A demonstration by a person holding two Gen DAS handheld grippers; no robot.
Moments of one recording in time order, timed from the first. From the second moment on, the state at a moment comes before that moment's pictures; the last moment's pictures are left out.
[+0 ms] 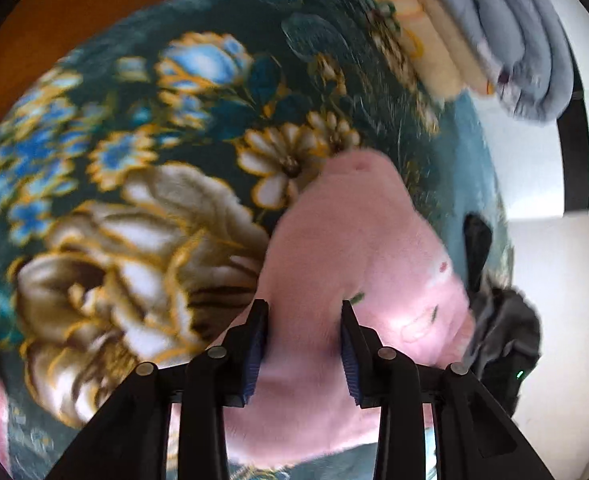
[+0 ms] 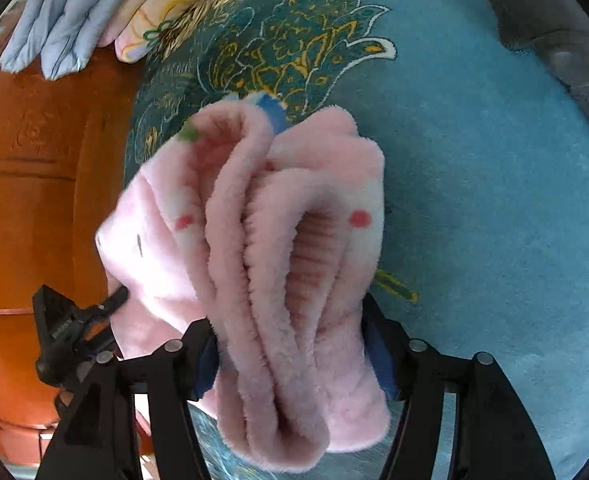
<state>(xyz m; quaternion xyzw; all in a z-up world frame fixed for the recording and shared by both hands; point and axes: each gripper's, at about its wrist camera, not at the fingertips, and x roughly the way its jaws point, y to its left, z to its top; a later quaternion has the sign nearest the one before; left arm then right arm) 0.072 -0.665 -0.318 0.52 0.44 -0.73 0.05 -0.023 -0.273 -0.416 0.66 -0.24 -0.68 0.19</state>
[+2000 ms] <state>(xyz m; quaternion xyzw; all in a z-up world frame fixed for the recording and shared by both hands) 0.157 -0.415 -0.371 0.53 0.13 -0.82 0.16 0.105 -0.263 -0.421 0.55 0.02 -0.80 0.25</state>
